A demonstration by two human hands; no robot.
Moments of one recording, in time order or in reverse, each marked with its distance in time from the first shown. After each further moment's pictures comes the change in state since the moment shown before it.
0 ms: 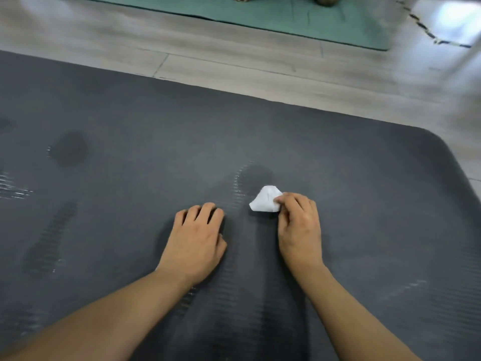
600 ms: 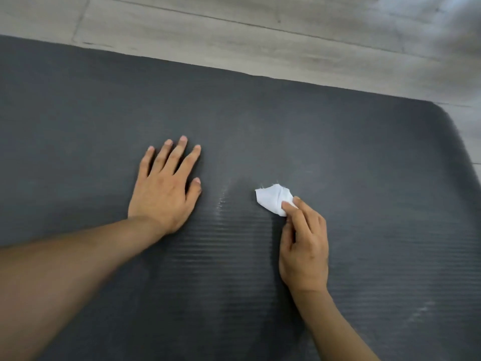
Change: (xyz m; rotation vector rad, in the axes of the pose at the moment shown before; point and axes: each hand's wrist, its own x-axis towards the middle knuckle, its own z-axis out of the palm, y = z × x) left_hand 0.180 -0.079 0.029 -0.083 -0.080 0.003; right_hand 0.035 0.020 0.030 -0.184 -0.020 0.232
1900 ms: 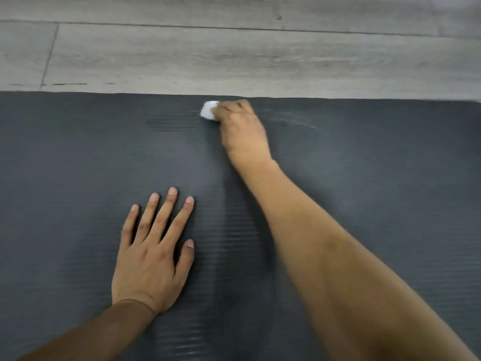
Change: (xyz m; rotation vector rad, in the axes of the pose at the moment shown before) left_hand 0.008 -0.001 -0.003 0.066 -0.058 0.005; right_hand 0.280 -0.074 0.131 -0.107 -0.177 -0.393
